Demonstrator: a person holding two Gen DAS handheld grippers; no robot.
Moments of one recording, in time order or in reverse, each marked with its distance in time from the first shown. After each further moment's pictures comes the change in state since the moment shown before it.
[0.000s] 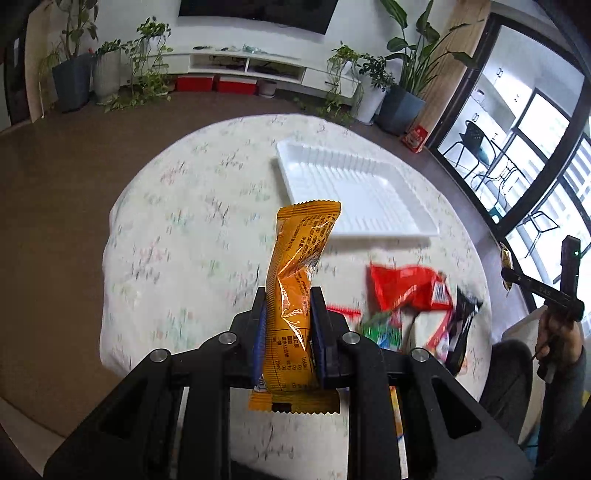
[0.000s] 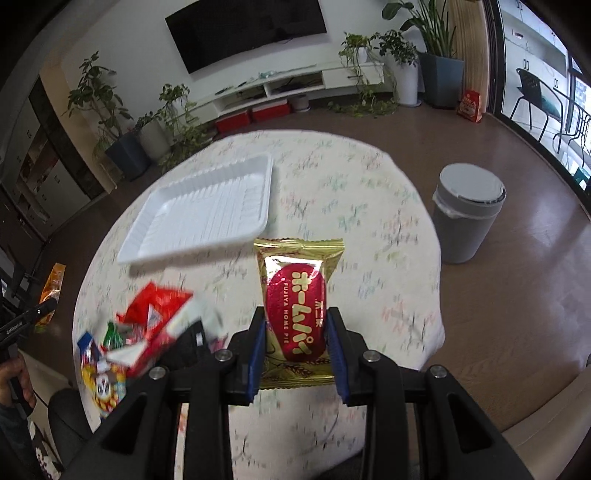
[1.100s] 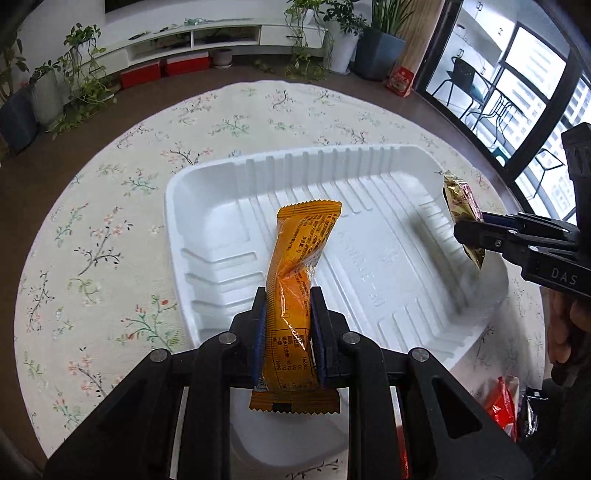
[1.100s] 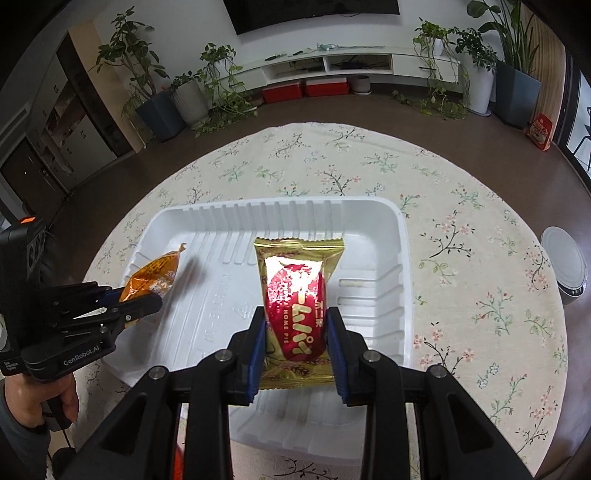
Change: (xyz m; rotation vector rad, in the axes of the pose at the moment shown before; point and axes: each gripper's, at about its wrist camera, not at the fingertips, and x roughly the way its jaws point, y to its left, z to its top) left arm 0.240 -0.059 0.131 0.199 0.197 0.006; right arm 0.185 0.103 0.131 -0.173 0.131 0.105
